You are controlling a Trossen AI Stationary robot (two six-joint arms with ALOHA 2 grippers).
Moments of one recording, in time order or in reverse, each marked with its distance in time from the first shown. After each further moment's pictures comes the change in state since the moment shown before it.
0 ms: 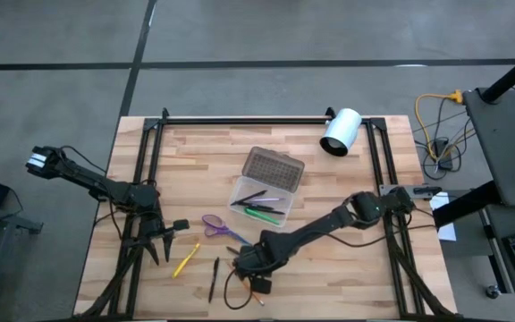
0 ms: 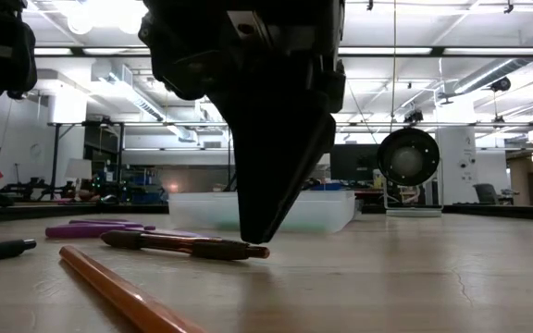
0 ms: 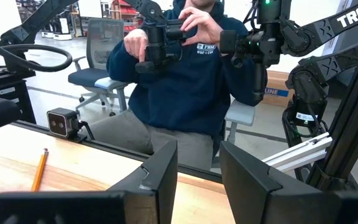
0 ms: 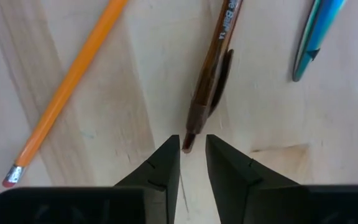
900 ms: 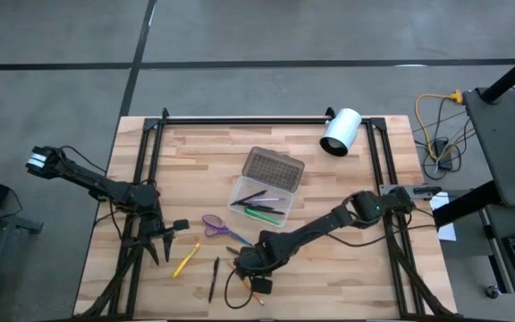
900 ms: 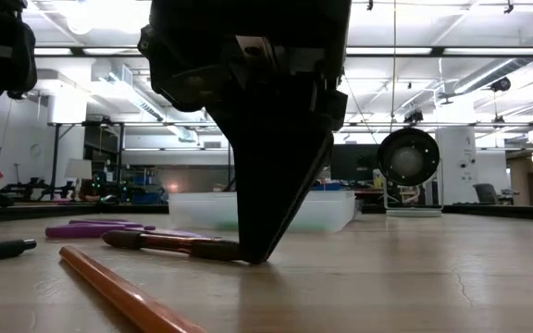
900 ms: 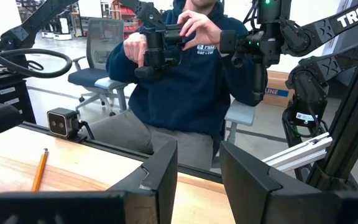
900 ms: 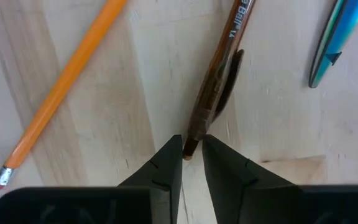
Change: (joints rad) left arm 0.000 0.000 0.000 0.000 0.000 0.000; right arm -0.009 0.000 -0.056 0.065 -0.007 -0.038
